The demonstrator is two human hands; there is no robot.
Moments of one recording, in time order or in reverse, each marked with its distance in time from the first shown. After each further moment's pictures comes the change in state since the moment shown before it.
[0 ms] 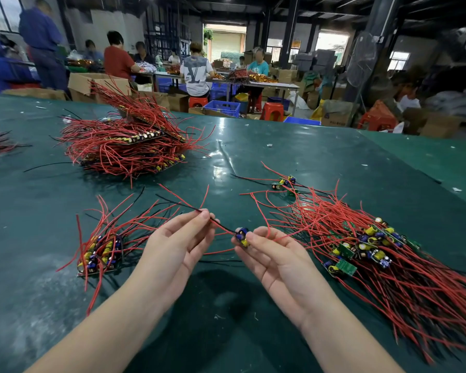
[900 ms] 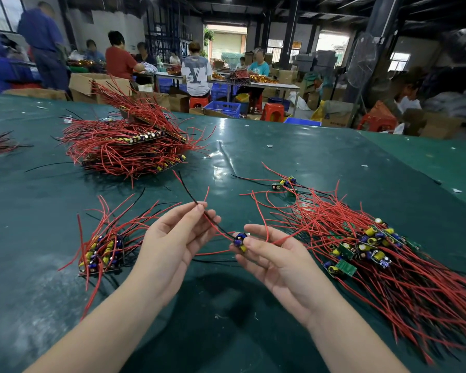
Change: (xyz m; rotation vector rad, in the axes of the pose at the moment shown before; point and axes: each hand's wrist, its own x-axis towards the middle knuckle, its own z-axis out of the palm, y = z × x) left_hand -0.001 0.003 0.003 0.060 -0.079 0.135; right_hand 0.001 -0.003 -0.004 -0.141 -0.053 0.023
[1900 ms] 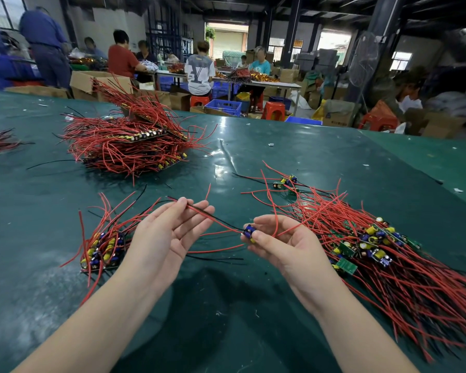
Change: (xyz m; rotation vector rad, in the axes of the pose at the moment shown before) left_hand 0.003 0.015 -0.002 -0.065 0.114 -0.065; right_hand 0.002 -0.007 -0.006 -0.274 0.015 -0.241
